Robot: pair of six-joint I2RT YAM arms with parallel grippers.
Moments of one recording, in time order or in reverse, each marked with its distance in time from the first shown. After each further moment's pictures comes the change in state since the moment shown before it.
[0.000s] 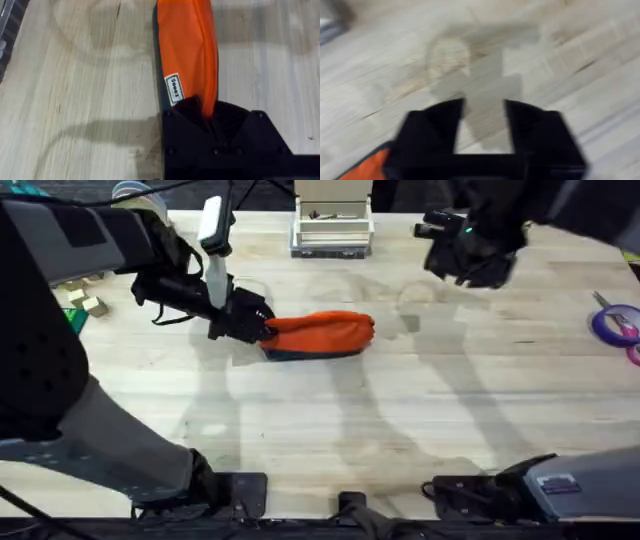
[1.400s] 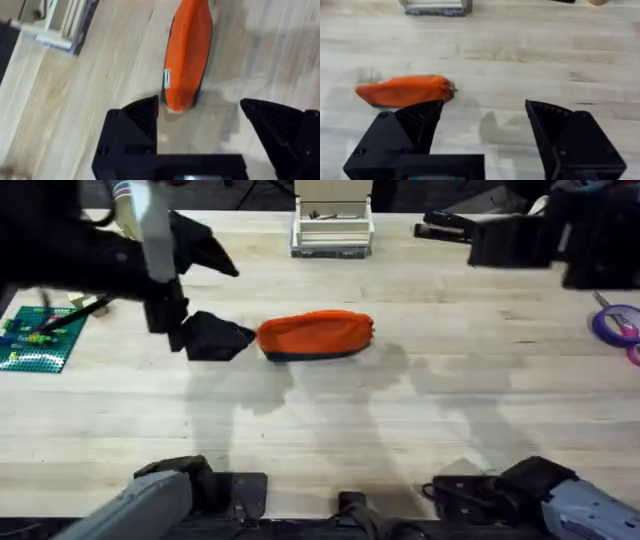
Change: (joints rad) left arm 0.000 -0.598 0.109 -0.196 -0.212 -0.407; right arm 0.093 -0.625 0.000 -0.138 -0.237 -0.431
